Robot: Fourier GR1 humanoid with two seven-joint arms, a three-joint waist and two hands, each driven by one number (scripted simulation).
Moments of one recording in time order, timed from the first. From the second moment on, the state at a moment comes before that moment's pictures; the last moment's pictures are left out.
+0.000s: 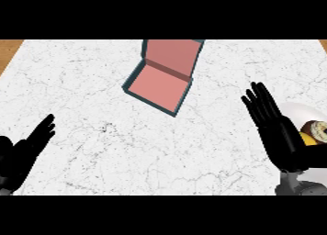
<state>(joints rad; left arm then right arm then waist) 0.08 0.58 -0.18 -1.53 0.30 0.09 0.19 -0.06 -0.20 0.12 -1.70 -0.35 0.00 0.04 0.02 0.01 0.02</state>
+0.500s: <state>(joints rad) 0.01 0.53 -0.17 -1.55 0.18 0.22 0.10 -0.25 -0.50 -0.06 -1.55 -0.35 0.33 -0.13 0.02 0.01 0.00</state>
